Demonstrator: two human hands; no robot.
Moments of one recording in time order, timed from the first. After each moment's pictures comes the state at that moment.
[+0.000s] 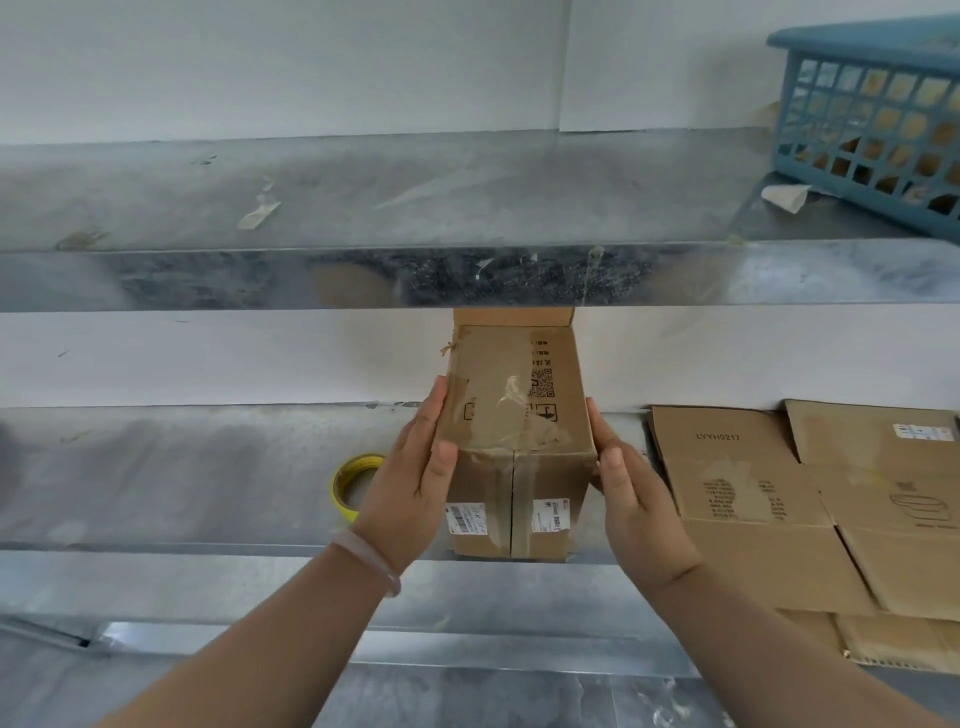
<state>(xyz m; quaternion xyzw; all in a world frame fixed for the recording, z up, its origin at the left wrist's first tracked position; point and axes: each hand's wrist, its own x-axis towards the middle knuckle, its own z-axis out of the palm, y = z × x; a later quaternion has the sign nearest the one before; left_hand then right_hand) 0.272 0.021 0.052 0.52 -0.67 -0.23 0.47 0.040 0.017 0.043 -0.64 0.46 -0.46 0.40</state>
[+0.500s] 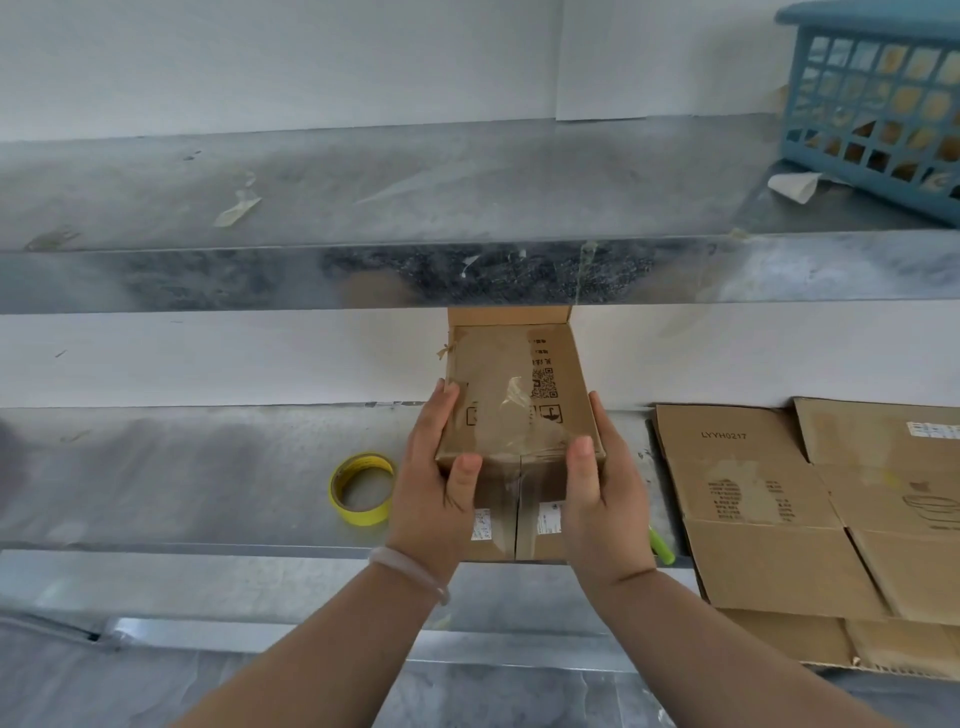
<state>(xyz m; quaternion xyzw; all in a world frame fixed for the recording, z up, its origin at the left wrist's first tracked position) 0.236 0.016 0.035 0.50 -0.60 -0.22 0.58 0.080 0.017 0.041 -0.55 0.51 -0.55 0.37</state>
